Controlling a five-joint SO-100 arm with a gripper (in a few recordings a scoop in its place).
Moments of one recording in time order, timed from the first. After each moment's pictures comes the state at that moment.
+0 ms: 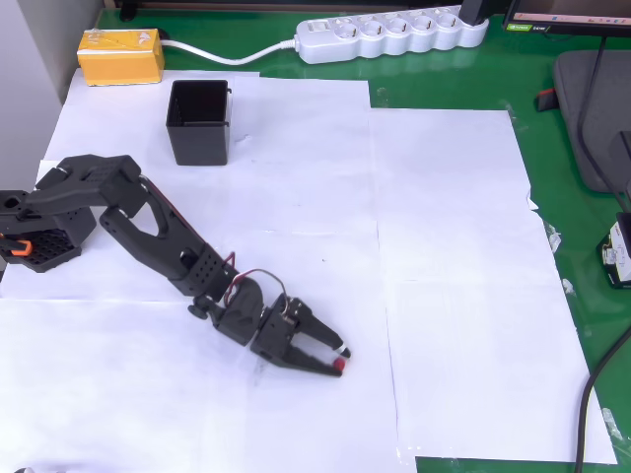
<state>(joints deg) 31.5 150.6 98.0 -37.8 -93.3</state>
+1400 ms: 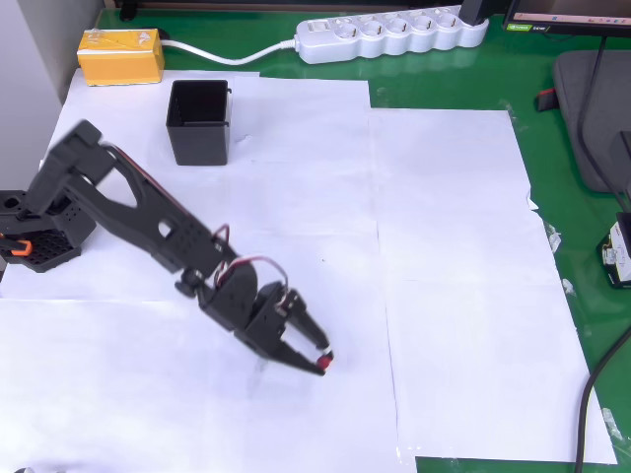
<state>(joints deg) 30.8 119.2 102.0 11.1 -85.3</state>
